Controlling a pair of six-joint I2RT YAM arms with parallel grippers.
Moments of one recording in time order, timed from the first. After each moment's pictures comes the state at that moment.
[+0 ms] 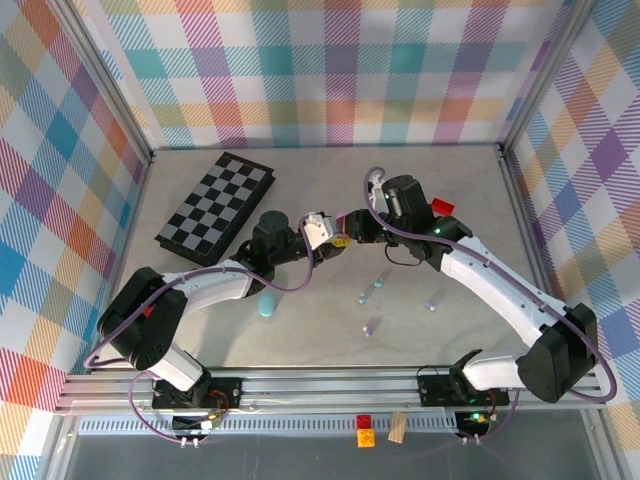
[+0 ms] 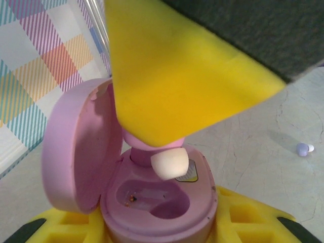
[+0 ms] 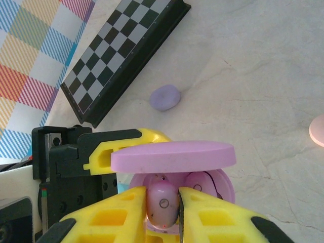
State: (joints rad) left arm -0.65 1.55 0.78 0.58 0.46 0.35; right arm 0.62 1.32 1.16 -0.48 -0.22 0.52
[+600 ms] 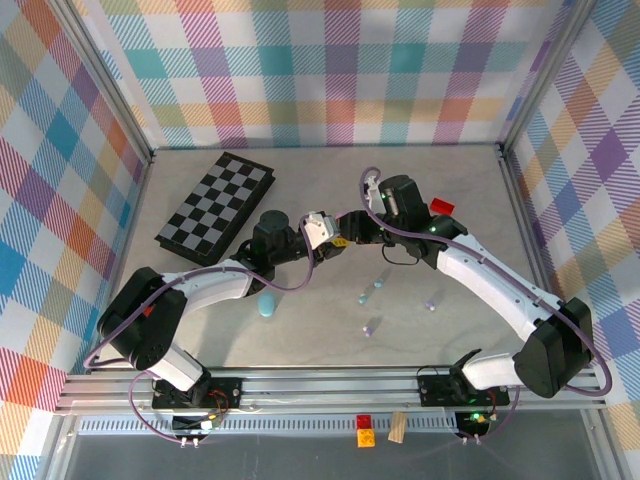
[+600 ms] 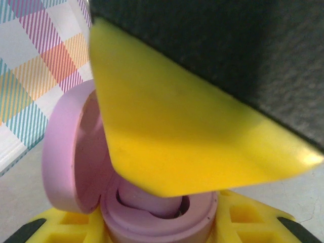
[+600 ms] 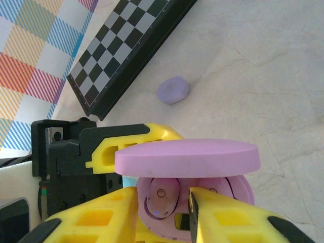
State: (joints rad) left arm -0.65 1.55 0.79 0.57 0.46 0.34; right arm 0.62 1.35 1.16 -0.47 -0.27 0.52
